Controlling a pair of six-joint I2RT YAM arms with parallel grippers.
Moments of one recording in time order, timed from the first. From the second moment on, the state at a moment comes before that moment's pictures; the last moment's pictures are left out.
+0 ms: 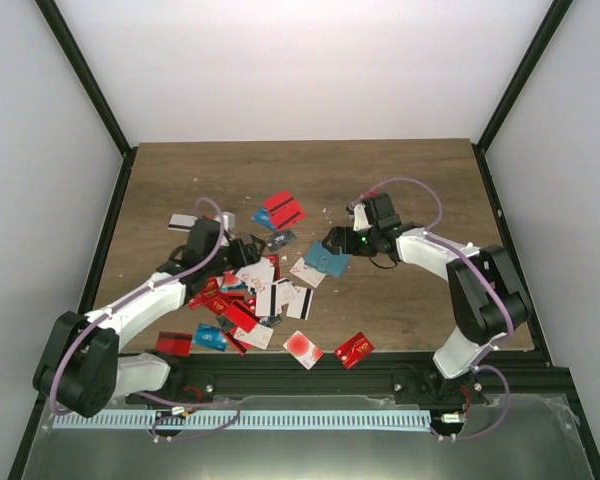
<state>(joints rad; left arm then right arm) -0.39 1.24 0.60 -0.02 0.19 -0.64 0.40 1.63 0.93 -0.20 -0.40 0.39</state>
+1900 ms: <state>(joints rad) -0.71 1.84 1.06 -0.11 0.28 -0.41 0.30 1.63 0.74 -0.14 -0.65 0.61</state>
